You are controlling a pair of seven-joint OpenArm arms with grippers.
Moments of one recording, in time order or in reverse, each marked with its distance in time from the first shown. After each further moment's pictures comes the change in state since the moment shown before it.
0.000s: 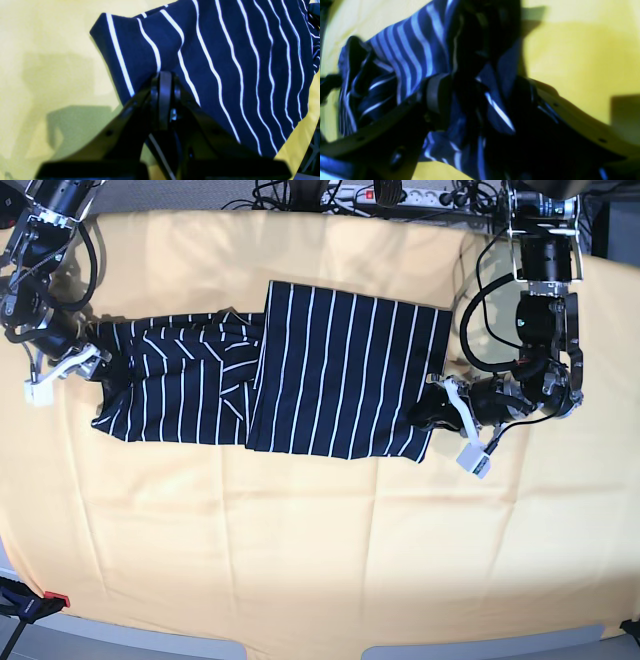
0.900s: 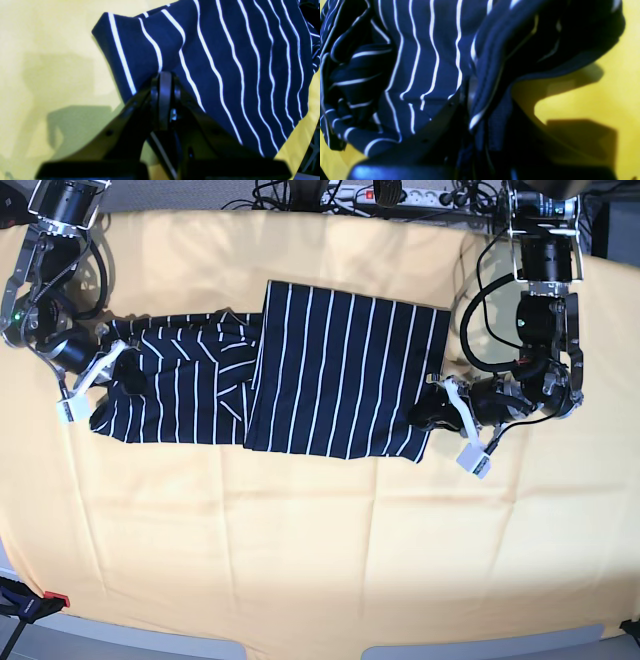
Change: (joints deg) left arm 0.0 -0.1 0.0 0.0 -0.3 0.0 0.0; right arm 1.7 2.1 -6.2 1.5 -10.7 6.8 8.9
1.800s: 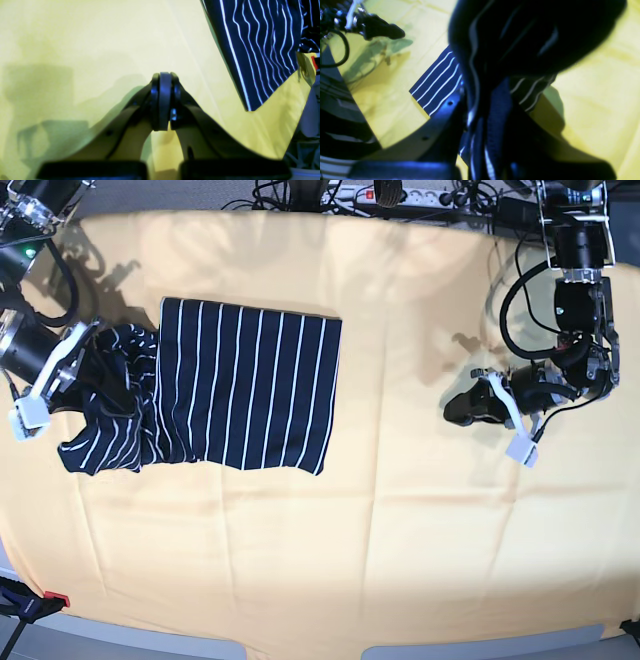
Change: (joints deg) left arm 4.2 -7.1 -4.3 0.0 -12.5 -0.5 0.0; right arm -0.2 -0.3 11.0 26.4 33.8 0.6 -24.8
